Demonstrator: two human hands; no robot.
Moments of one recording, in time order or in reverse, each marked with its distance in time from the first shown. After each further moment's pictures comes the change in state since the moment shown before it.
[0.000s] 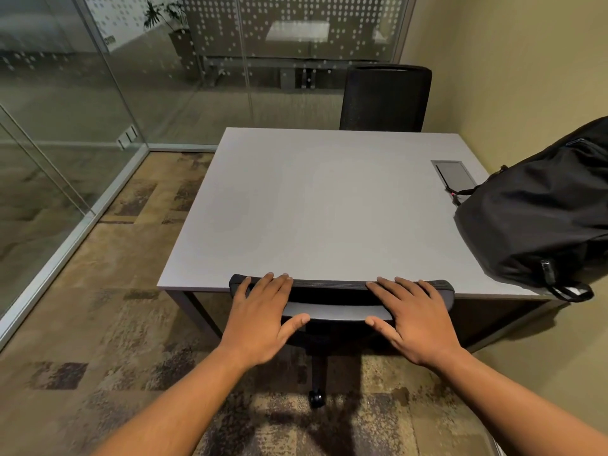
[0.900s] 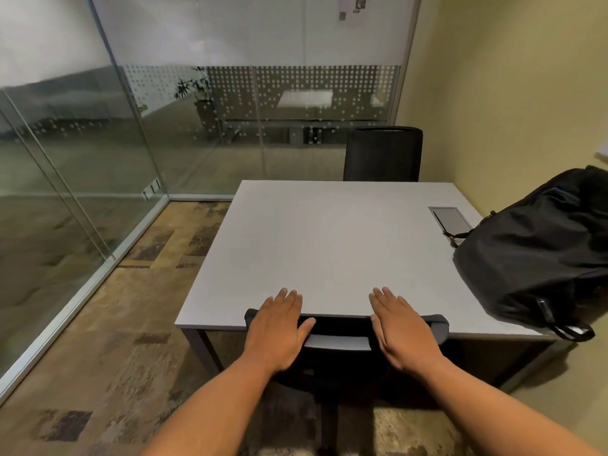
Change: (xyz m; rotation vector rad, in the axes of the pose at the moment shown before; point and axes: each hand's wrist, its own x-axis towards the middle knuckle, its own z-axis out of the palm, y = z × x) left_hand 0.017 0.017 -0.035 -0.025 0.027 -0.055; right_hand 0.020 -0.019 -0.026 0.167 0.108 -0.026
